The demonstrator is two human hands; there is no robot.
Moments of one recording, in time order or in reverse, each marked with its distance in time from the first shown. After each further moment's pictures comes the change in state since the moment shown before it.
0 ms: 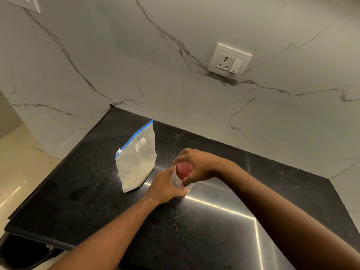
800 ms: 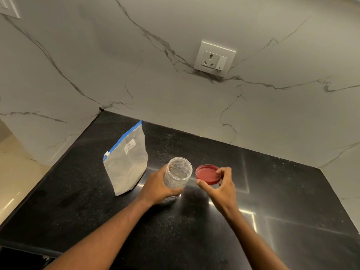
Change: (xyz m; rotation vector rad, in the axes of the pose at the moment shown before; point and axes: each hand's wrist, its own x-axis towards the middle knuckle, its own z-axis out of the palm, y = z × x) left_hand -0.006 0.007 0.004 -0.061 0.041 -0.010; right_hand -0.059 0.050 0.150 0.955 0.918 0.377
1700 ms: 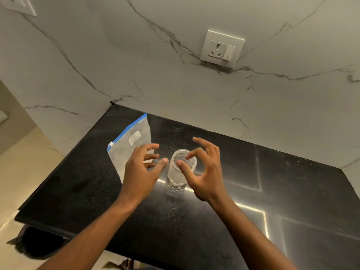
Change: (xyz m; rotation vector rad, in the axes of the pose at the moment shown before) left_hand -0.066 0.084 -0.061 -0.096 0.481 0.029; right_hand 0.001 -0.081 0.027 -0.017 -0.031 -0.504
